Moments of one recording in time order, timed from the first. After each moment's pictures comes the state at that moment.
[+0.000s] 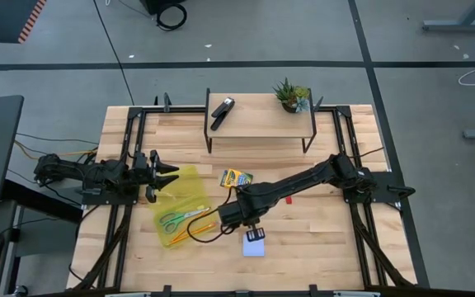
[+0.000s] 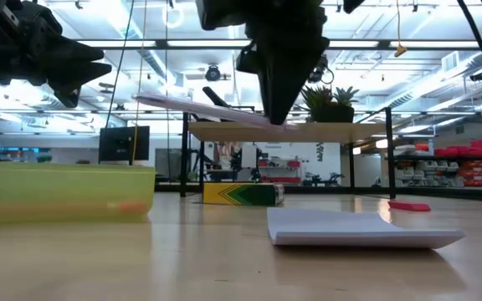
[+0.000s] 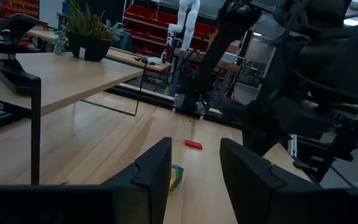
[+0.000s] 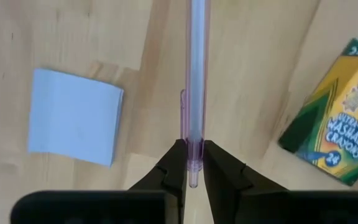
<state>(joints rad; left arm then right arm) -0.20 0.05 0.02 0.09 -0.34 -0.25 0.30 2.20 1.99 -1.22 0.06 0.08</state>
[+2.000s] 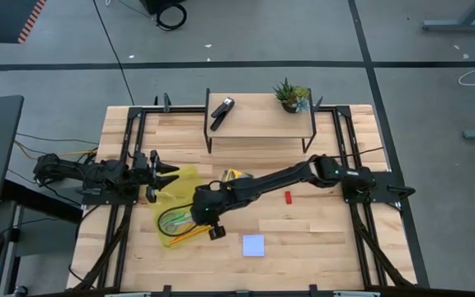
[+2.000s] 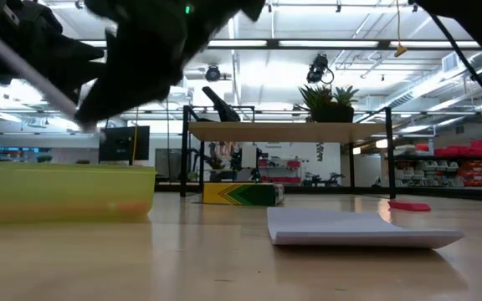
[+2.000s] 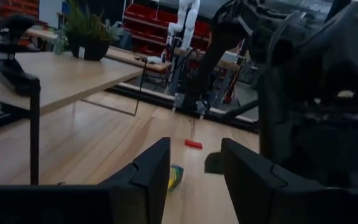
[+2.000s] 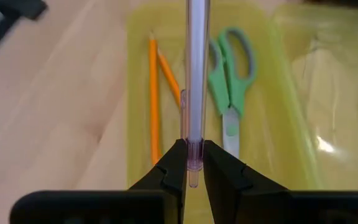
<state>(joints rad) -0.20 0.07 0.02 0.11 -0.34 -0.25 0.19 2.38 2.05 -0.52 -0.07 -0.13</state>
